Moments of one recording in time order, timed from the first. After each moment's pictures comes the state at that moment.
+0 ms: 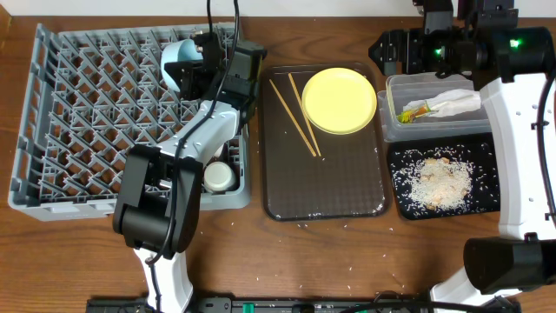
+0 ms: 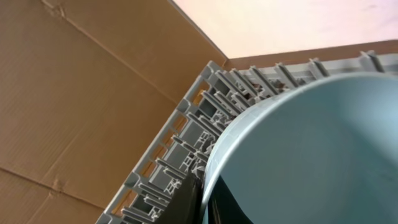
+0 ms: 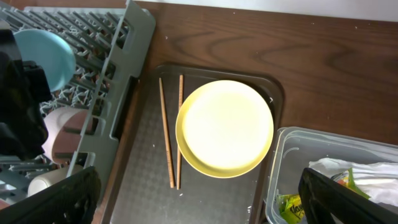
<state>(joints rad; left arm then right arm) -0.32 2.01 1.36 -0.05 -1.34 0.07 0.09 1.78 2.00 -1.11 -0.37 0.03</state>
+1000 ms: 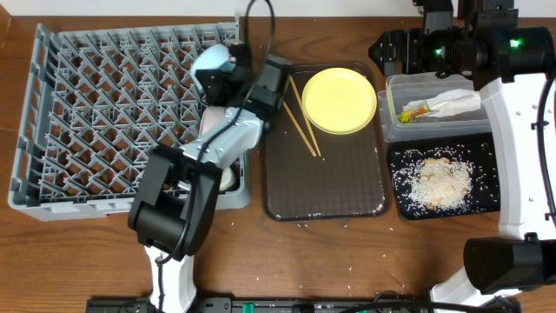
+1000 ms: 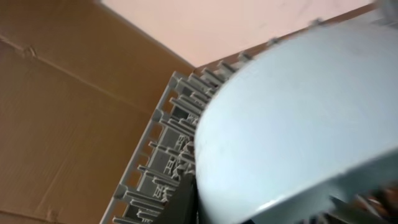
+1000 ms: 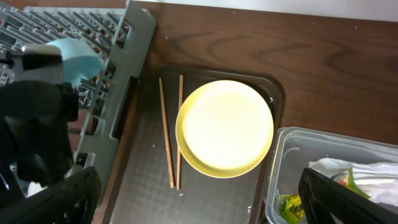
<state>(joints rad) -0.45 2.03 1.36 -0.13 -1.30 0.09 0.09 1.78 2.00 -1.11 -0.37 0.03</state>
